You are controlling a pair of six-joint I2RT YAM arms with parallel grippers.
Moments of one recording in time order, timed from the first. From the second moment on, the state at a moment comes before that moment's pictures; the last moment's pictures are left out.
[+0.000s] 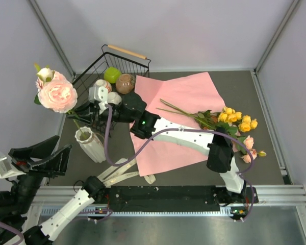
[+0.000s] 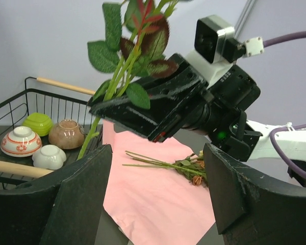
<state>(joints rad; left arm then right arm) -0.71 0.13 1.24 -0.73 -0.26 -0.26 1.20 2.06 2.00 0.49 -0.46 -0.04</state>
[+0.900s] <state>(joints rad) -0.71 0.11 1.21 -0.76 -0.26 -0.26 1.22 2.07 1.71 0.57 -0.44 -0.08</state>
